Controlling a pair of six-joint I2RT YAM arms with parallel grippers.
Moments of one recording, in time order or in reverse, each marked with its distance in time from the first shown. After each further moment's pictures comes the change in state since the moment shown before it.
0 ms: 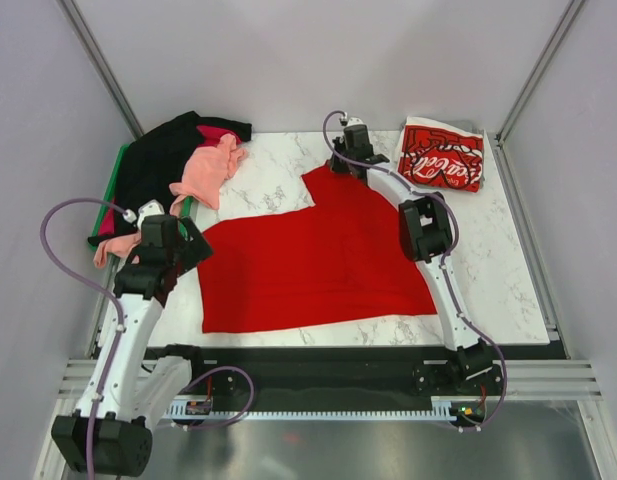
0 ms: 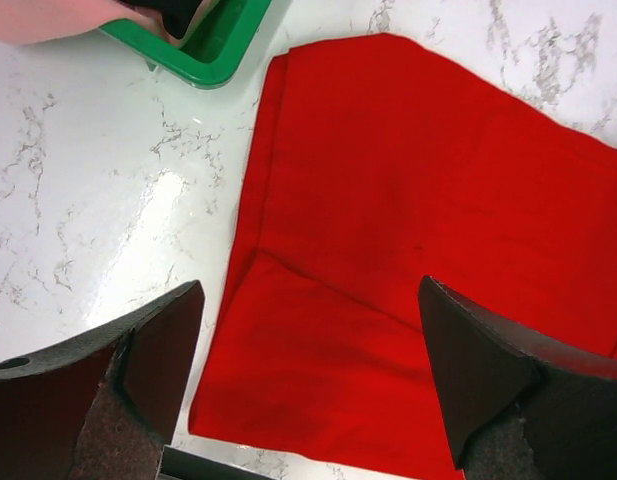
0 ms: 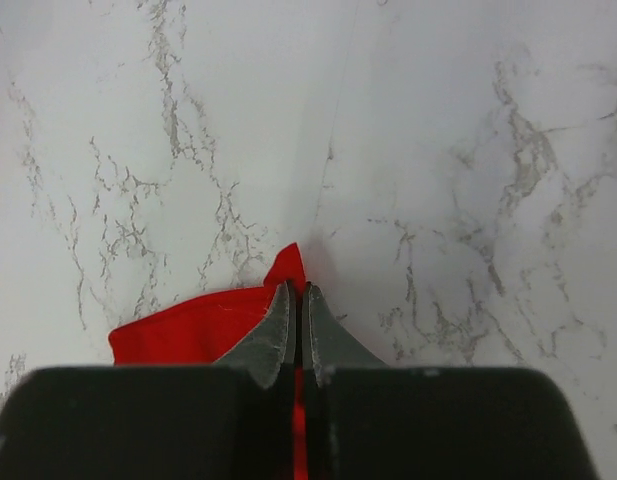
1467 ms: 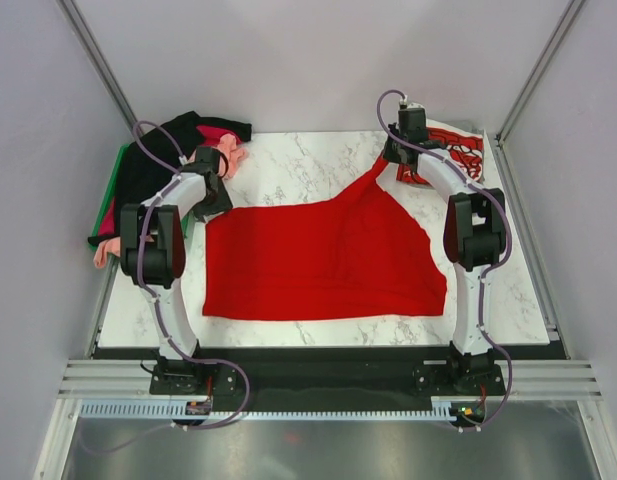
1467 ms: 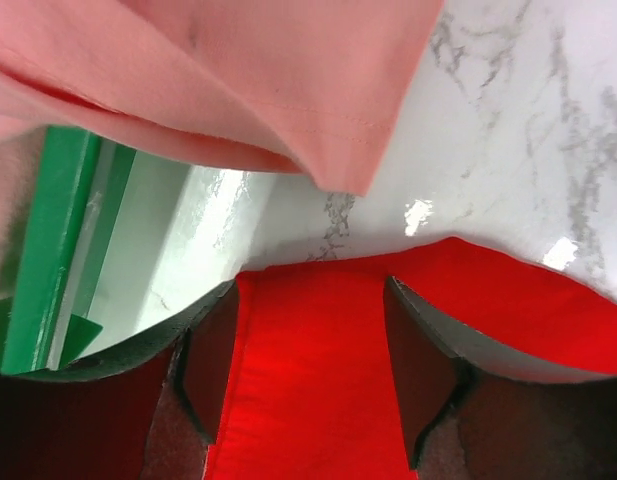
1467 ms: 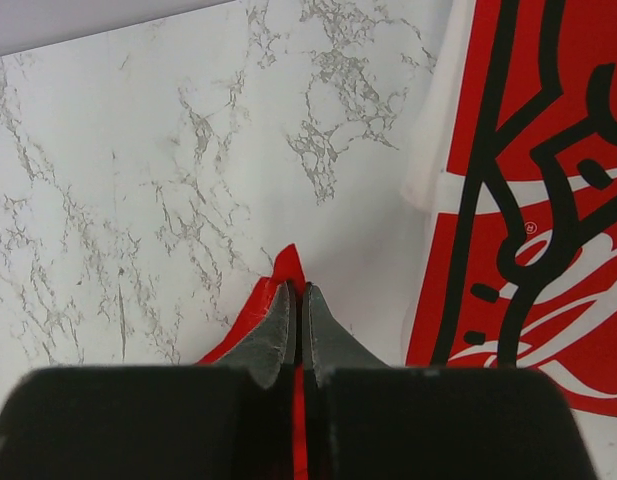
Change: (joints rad) left arm 0.001 1.210 0.676 0.137 -0.045 0.103; right arm -0.190 -0.444 -0.424 -0.095 0.106 -0.018
